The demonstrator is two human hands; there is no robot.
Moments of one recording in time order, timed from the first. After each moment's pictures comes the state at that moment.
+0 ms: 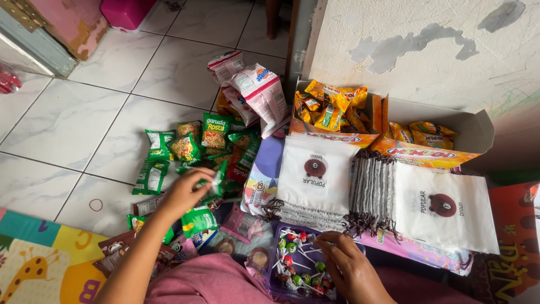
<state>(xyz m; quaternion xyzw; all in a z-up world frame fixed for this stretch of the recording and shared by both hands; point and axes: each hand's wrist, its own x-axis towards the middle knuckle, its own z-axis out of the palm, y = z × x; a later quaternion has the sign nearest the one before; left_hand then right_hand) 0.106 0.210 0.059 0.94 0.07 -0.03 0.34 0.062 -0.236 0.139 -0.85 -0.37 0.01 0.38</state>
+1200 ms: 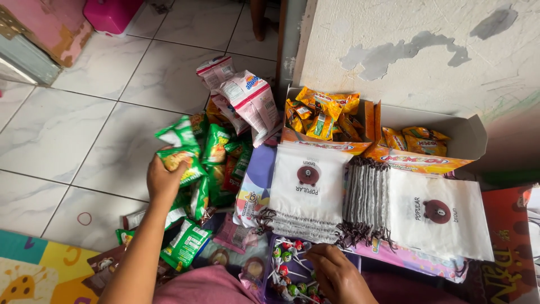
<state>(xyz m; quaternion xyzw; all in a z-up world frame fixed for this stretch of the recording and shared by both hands) 0.163 0.238 0.028 0.86 0.31 0.22 0.35 0.069 -0.238 0.110 -0.83 -0.37 0.07 0.41</state>
